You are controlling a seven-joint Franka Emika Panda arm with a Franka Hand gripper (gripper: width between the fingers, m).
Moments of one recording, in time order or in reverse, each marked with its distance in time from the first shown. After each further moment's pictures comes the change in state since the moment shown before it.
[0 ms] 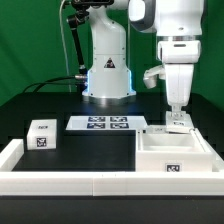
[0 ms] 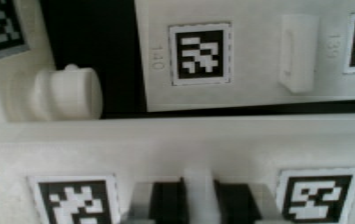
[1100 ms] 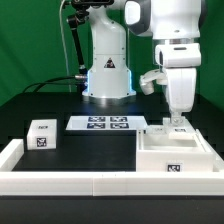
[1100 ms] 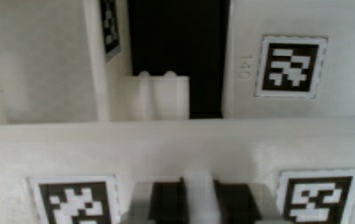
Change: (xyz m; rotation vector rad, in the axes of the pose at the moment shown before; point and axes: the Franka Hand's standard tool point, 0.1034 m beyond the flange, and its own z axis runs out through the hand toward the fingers) arm -0.004 0.032 0.005 -0.014 0.020 -0.092
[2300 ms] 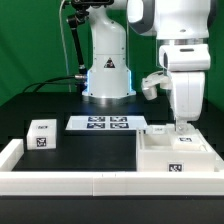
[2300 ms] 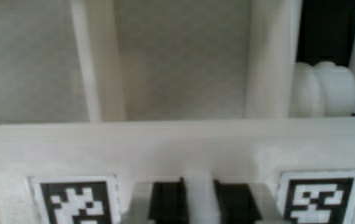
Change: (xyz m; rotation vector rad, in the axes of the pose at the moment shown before) arm 0.001 0.058 0.000 0.005 -0.009 0.010
